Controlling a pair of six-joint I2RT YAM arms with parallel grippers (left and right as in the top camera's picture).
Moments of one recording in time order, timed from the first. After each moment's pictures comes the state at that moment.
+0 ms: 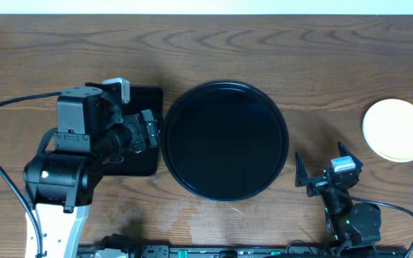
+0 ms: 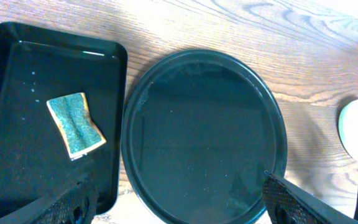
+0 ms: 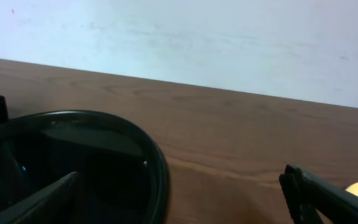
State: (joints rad) left arm -0.11 1.04 1.24 -1.03 0.25 -0.31; right arm 0.17 0.01 0.01 -0.07 -0.05 -0.06
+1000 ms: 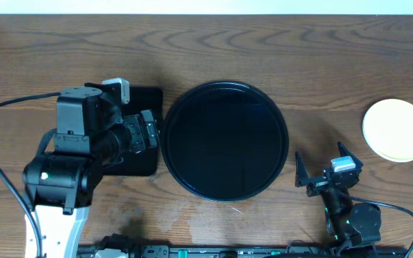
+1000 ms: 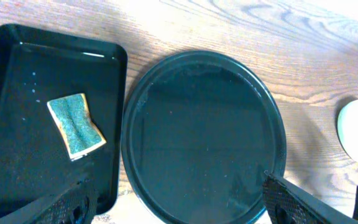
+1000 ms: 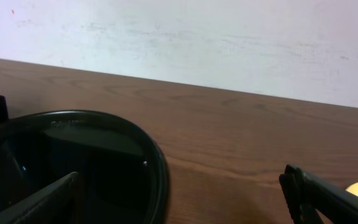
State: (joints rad) left arm -0.11 1.03 1.23 -1.03 0.25 -0.31; right arm 0.17 0.01 0.01 -0.07 -0.05 -0.06
